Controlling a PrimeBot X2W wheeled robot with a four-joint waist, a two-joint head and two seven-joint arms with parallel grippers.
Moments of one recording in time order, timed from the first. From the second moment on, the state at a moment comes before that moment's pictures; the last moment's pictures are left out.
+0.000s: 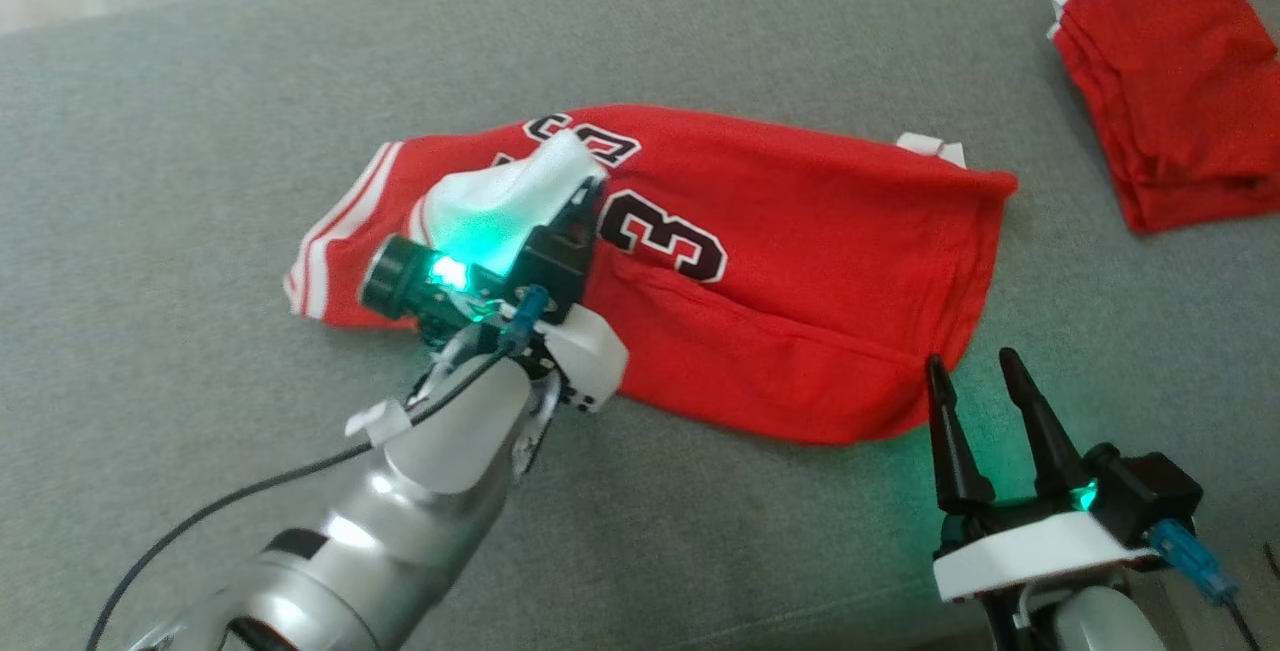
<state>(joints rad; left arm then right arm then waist) -0.79 0.04 -0.94 0.88 -0.44 0.21 -0.21 0.01 -0.04 0.12 0.22 0.24 0.13 -0.26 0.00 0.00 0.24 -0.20</state>
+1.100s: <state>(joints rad) -0.43 0.45 -0.81 0.18 -0.45 0.46 -0.25 0.09 -0.04 0.01 0.31 0.19 0.13 -0.26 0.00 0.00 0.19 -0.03</state>
